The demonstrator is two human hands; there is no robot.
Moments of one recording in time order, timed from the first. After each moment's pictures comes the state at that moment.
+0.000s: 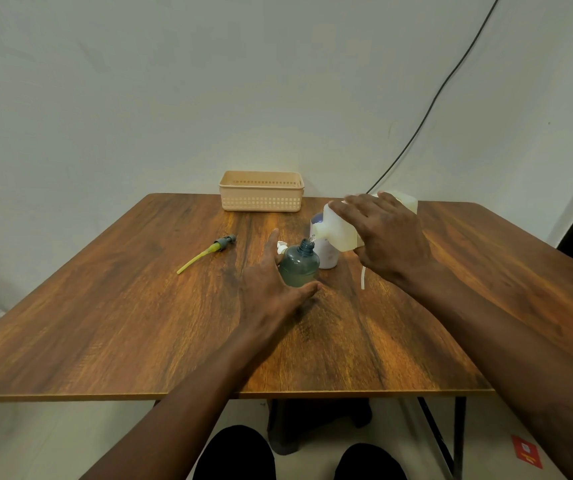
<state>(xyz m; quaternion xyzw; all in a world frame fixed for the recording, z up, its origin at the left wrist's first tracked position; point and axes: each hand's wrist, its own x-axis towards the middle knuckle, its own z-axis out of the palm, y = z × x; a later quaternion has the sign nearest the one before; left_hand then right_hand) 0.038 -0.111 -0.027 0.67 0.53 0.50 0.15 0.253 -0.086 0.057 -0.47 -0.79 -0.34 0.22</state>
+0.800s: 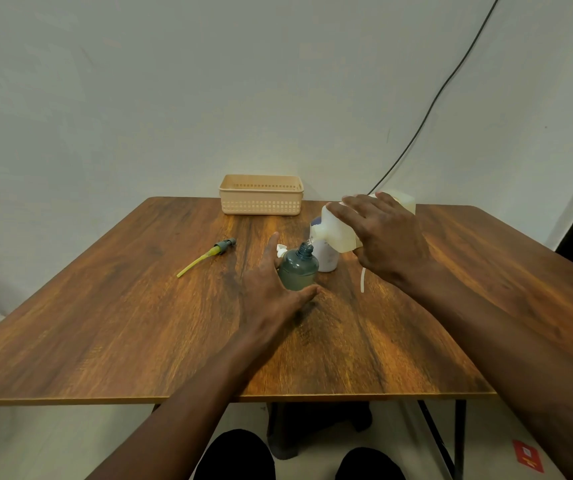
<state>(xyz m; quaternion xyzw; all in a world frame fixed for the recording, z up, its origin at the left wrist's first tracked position) 0.038 -0.113 -0.023 0.67 0.52 0.50 0.16 0.252 -0.086 0.061 -0.46 -0.79 -0.35 0.22</state>
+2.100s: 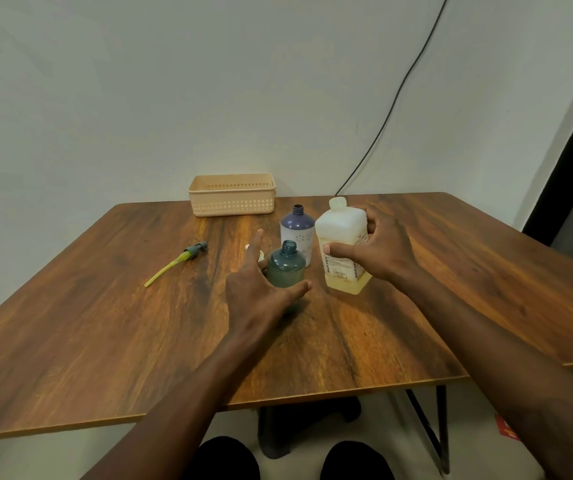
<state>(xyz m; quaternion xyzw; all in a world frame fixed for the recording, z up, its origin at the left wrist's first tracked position) 0.069 -0.108 -0.026 0.65 0.50 0.54 0.18 0.295 -0.088 0.030 -0.61 -0.65 0.06 0.45</state>
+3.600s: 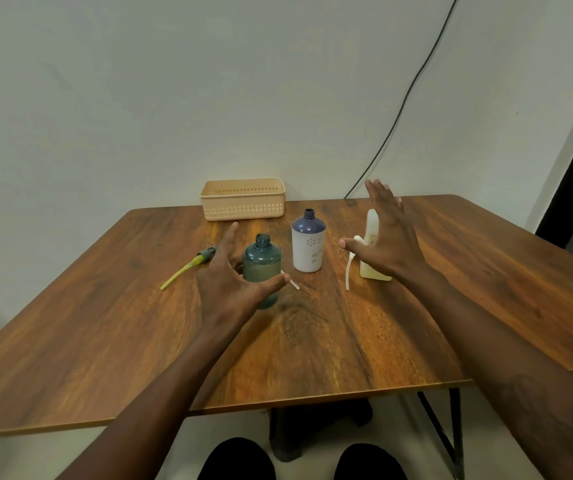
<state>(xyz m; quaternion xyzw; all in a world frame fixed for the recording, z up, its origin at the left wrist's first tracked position) 0.008 -0.105 -0.007 0.66 0.49 0.56 0.13 0.301 -0.061 0.030 -0.58 -0.71 -0.08 0.39</state>
